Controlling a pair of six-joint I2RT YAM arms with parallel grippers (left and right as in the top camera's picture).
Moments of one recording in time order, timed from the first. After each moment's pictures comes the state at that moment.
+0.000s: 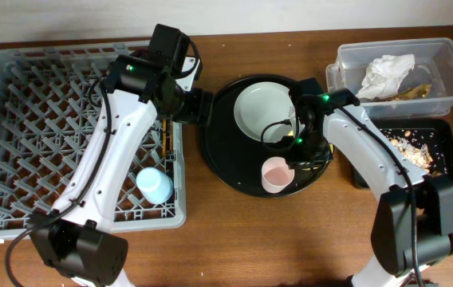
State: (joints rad) left arm -0.35 1.84 1.90 -1.27 0.11 -0.13; right arm 0.26 1.81 1.38 -1.17 -0.14 0.19
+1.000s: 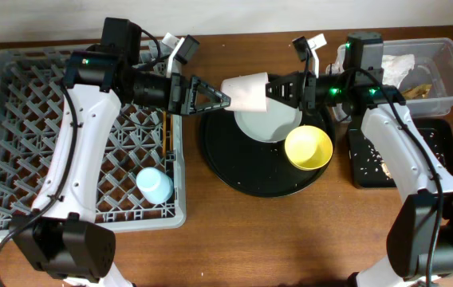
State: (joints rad) left arm -0.16 1.84 1.90 -1.27 1.26 0.17; right arm 0.05 1.75 1.37 -0.22 -1.40 0.26
